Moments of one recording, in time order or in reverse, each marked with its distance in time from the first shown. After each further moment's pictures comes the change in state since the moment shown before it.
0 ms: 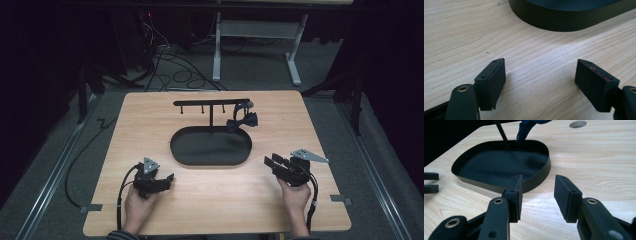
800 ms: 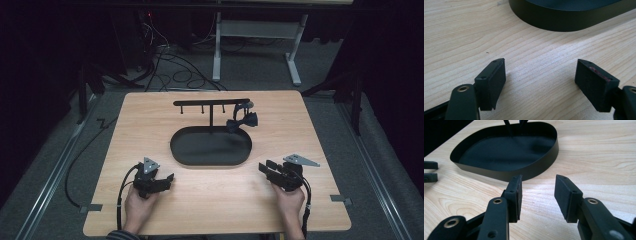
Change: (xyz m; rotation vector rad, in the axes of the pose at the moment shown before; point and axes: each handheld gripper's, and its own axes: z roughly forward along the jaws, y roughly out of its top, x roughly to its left) left arm 0.000 0.000 0.000 0.000 0.001 0.000; right arm 0.004 -0.021 0.015 0.058 0.024 0.018
